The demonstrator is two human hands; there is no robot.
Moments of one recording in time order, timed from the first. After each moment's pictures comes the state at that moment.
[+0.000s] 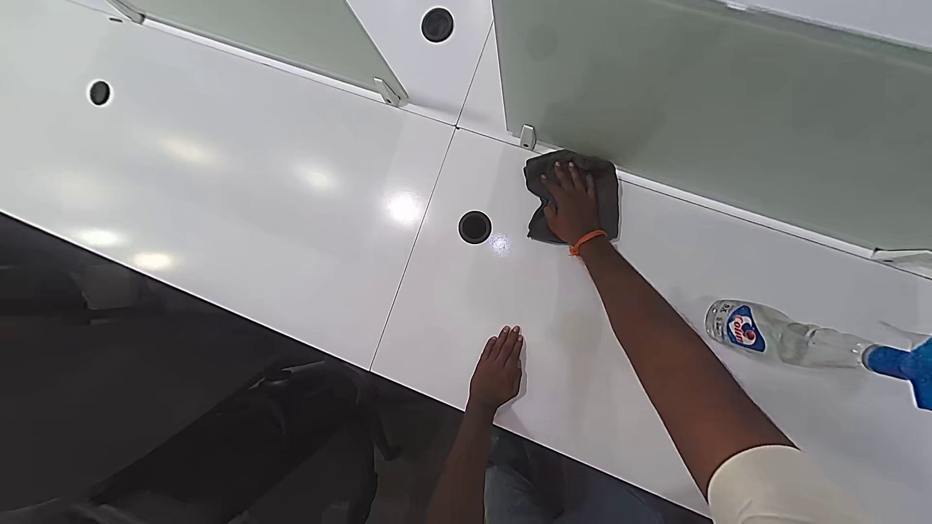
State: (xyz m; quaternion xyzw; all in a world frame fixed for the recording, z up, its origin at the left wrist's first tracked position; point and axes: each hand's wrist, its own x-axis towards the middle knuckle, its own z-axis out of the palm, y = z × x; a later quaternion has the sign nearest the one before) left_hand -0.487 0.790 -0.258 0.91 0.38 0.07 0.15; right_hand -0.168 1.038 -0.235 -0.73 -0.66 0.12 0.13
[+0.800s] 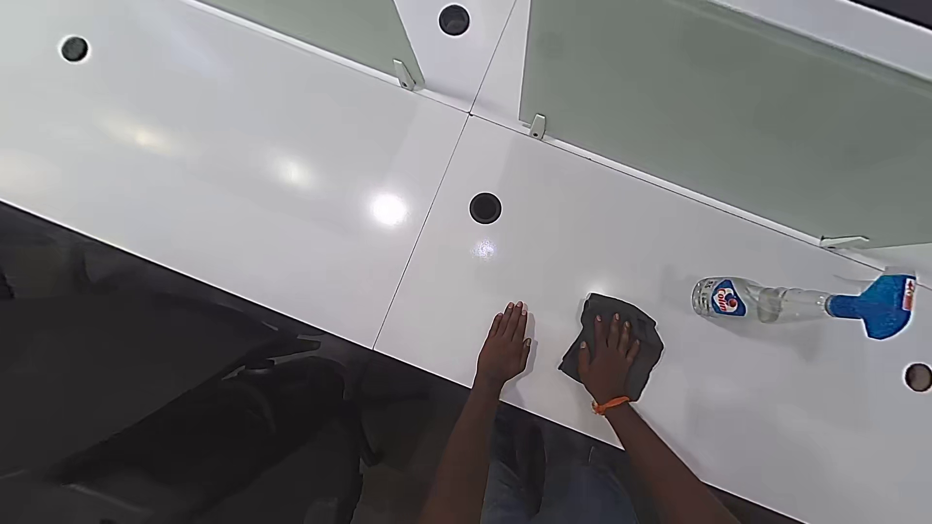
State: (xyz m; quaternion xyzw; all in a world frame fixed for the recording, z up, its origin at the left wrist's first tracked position) left_hand -0.488 0.787 -0.261 0.90 0.38 0.12 0.18; right_hand -0.264 0.670 -0.230 -0.86 -0.51 0.08 0.02
